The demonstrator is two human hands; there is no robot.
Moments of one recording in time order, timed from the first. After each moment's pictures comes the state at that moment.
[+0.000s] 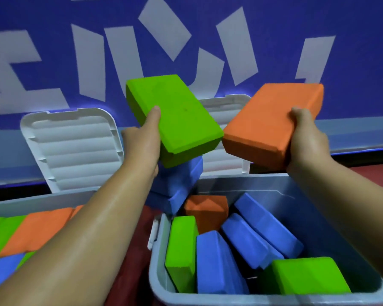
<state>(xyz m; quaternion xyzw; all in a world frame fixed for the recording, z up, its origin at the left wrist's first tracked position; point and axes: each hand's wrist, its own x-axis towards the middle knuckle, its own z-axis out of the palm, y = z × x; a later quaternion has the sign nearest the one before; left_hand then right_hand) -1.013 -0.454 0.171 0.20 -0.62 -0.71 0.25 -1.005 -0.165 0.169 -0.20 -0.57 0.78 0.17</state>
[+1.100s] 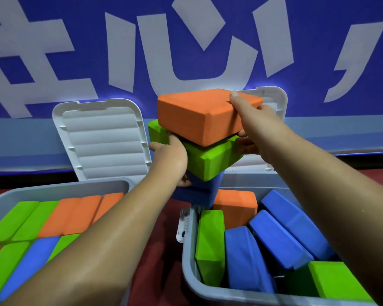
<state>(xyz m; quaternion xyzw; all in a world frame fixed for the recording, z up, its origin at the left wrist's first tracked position) -0.992 -0.480 0.150 0.35 -0.69 -0.63 0.09 -1.022 -0.309 0.191 -0.08 -0.76 0.65 0.01</state>
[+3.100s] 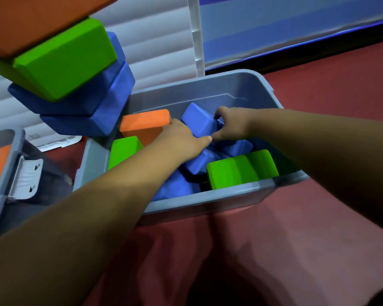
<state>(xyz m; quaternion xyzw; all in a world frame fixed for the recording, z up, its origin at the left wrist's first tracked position) -0.972 -0.255 -0.024 0.05 -0.98 -0.15 -0.13 -1.021 -0.076 -0.036 0.06 -0.97 0.14 -0.20</state>
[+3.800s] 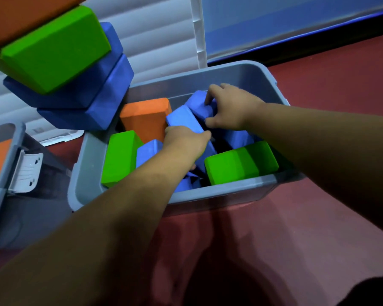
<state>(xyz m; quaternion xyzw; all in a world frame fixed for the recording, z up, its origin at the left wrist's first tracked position) -0.971 -0.234 -0.049 0.21 -0.92 -0.29 -0.14 -1.030 -0.074 -0.039 0.16 -0.97 0.19 -0.02</state>
